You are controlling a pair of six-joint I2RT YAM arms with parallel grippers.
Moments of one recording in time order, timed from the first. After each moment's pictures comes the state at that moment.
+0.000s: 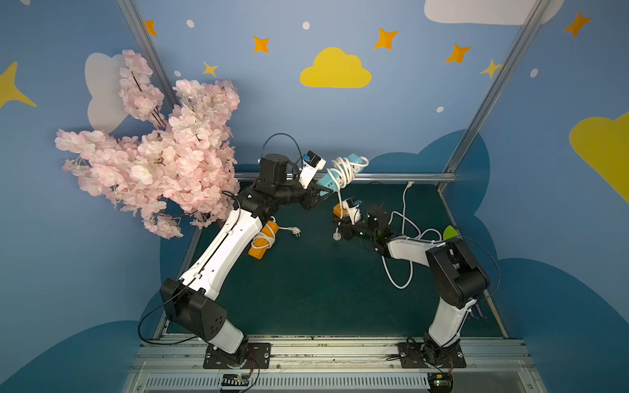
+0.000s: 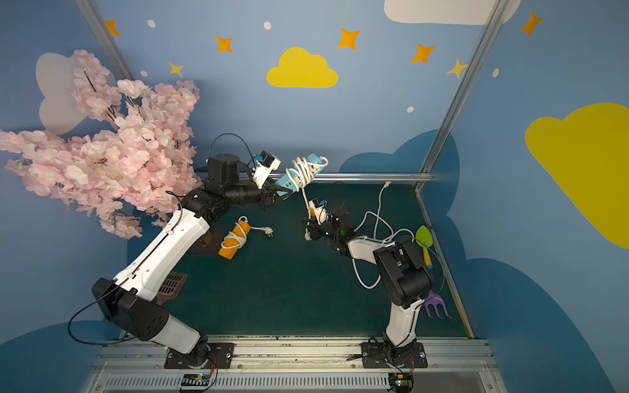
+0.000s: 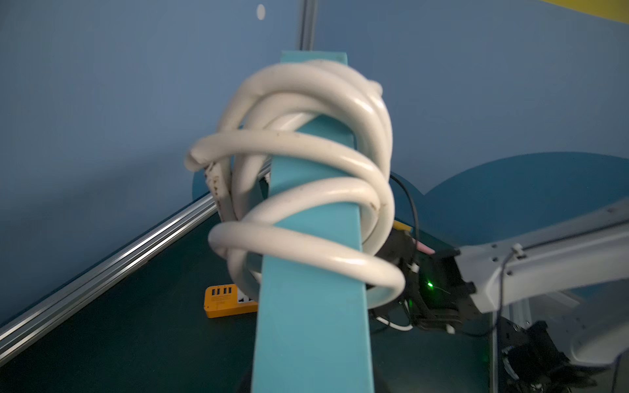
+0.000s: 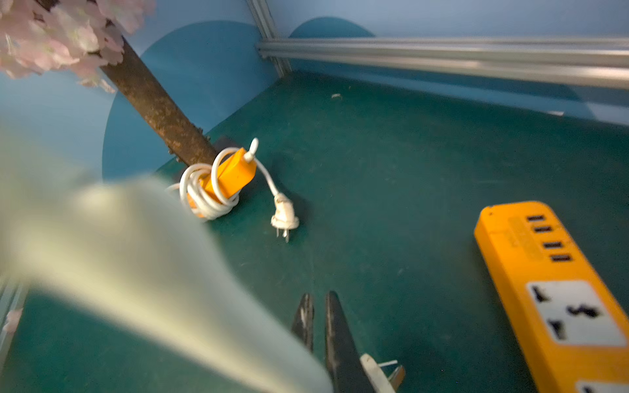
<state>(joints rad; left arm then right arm) -0.37 1.58 1.67 -0.48 0.57 0.05 0.55 1.80 0.99 0.42 -0.46 0.12</state>
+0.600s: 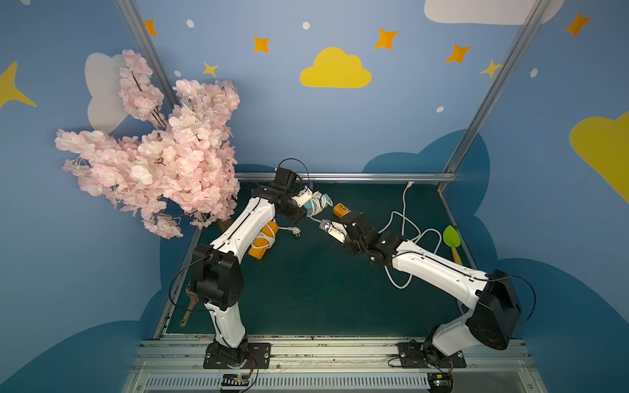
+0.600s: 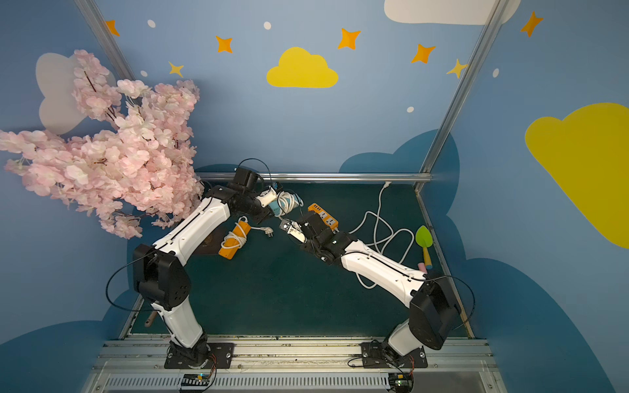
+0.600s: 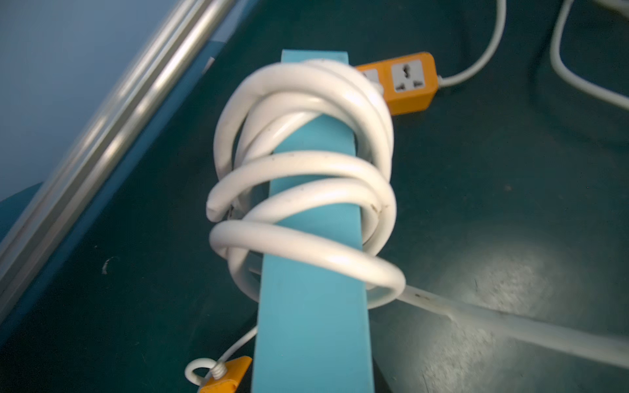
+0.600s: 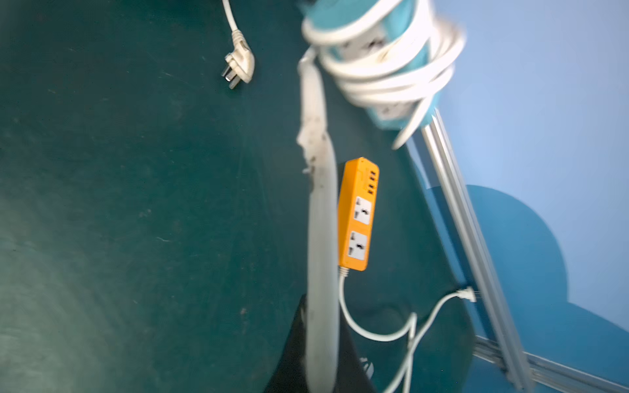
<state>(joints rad) -0.37 1.81 1.67 -0.86 0.18 0.56 0.86 1.52 1.28 -0.46 0.36 -0.64</state>
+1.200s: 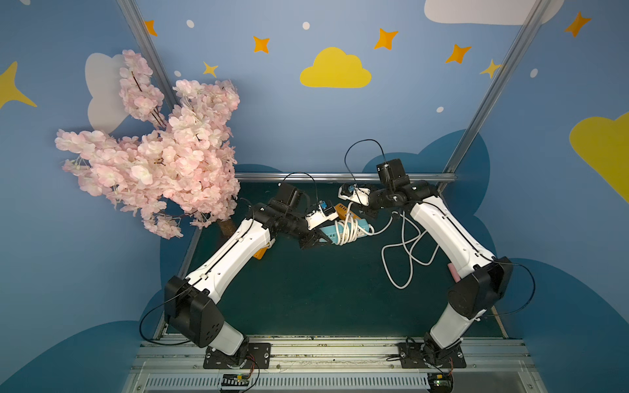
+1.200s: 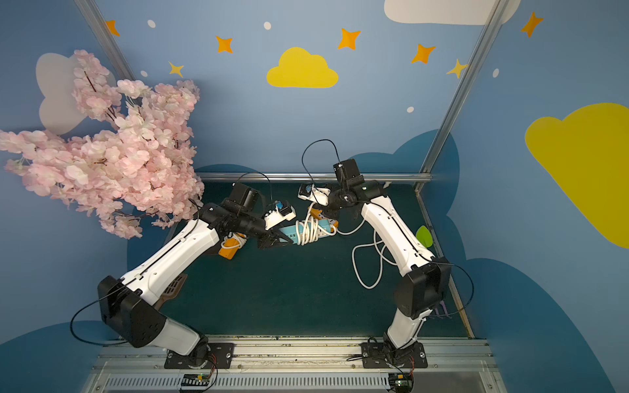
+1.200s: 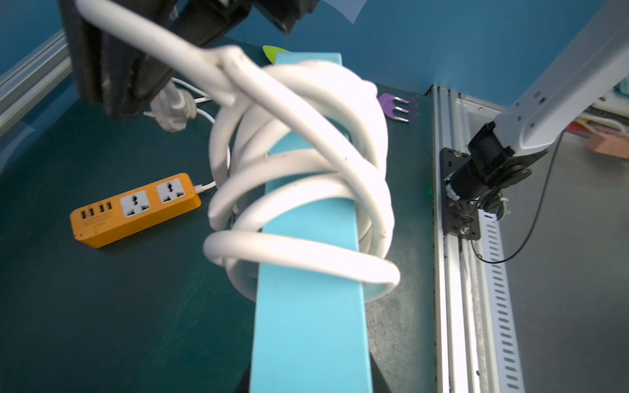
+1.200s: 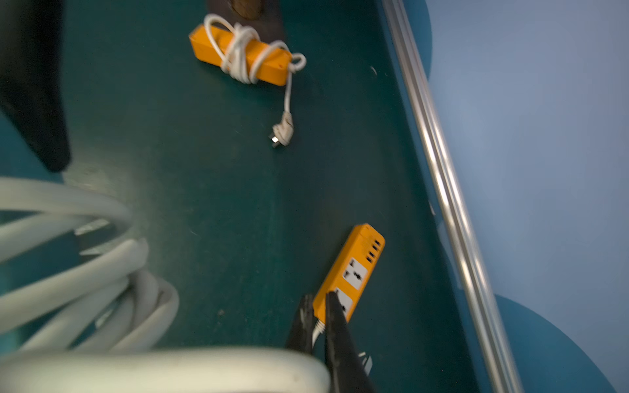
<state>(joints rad) -0.50 1.53 1.47 -0.87 0.74 0.53 0.45 1.79 1.89 -0.99 -0.53 -0.96</state>
